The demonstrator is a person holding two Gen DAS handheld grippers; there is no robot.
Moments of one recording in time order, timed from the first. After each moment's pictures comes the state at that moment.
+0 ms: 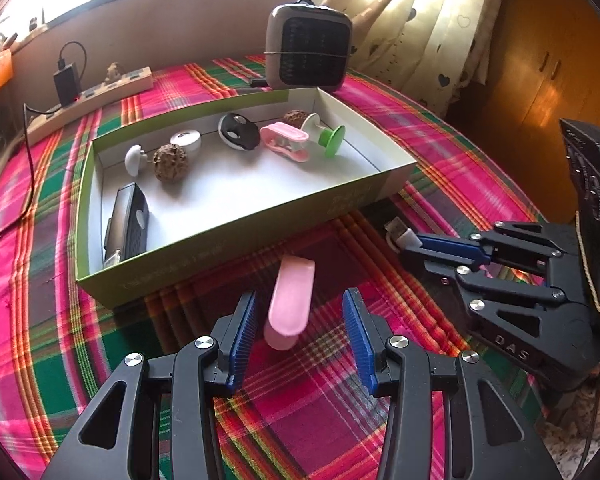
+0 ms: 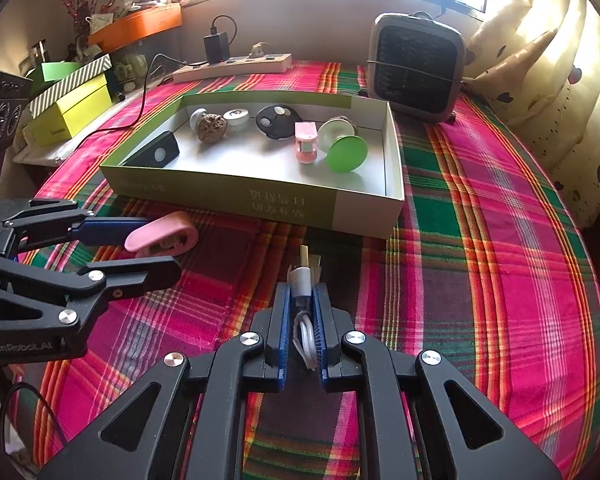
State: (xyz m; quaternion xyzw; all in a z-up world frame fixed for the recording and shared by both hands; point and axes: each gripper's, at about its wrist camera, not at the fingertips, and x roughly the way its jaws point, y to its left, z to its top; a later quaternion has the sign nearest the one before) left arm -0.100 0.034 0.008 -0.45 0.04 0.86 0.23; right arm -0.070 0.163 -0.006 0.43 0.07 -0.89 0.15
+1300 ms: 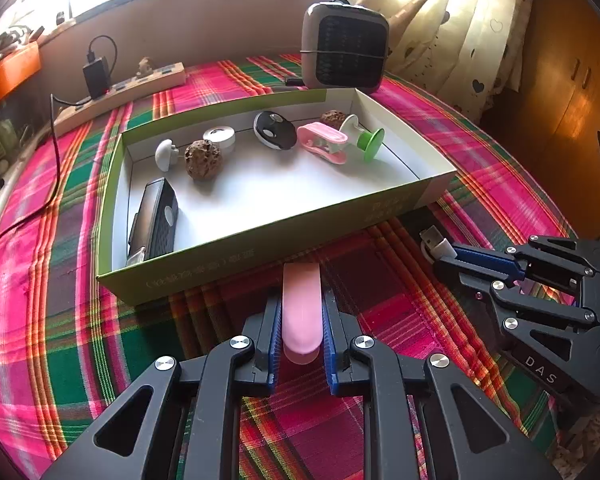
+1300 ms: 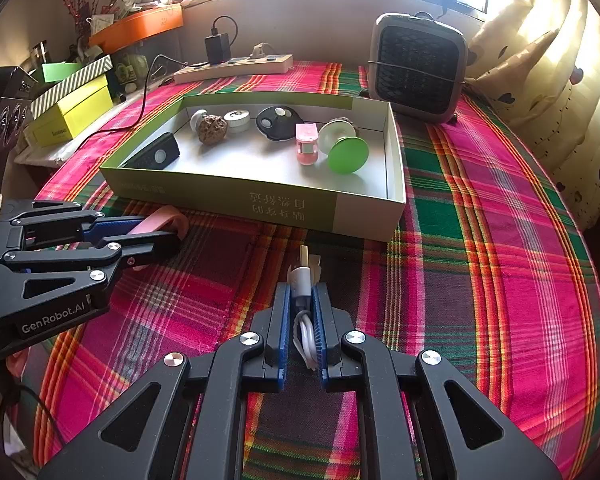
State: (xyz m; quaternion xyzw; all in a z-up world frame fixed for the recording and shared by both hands) left arm -0.105 0.032 0.003 -0.45 0.04 0.88 0.17; right arm -0.069 0.164 -0.006 0.42 0.07 -0.89 0.15
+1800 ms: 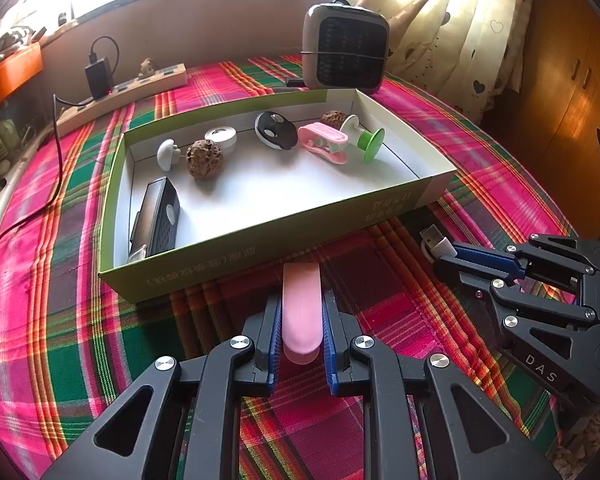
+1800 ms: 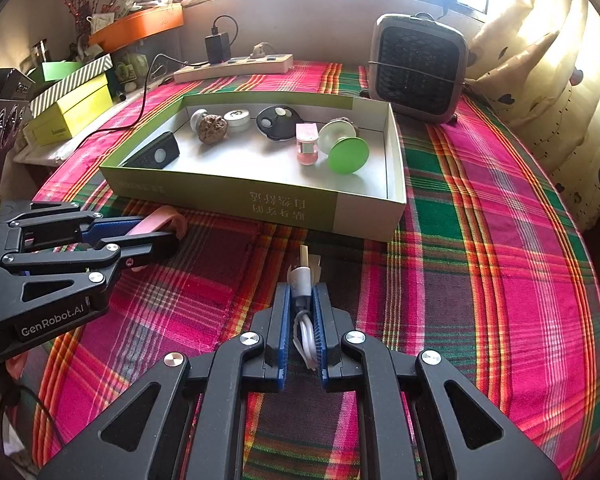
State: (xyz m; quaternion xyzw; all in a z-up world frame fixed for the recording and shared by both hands) left arm -0.103 0.032 0.004 -0.45 0.04 0.88 0.16; right arm -0.069 0.164 -0.006 0.42 0.07 -0.89 0.15
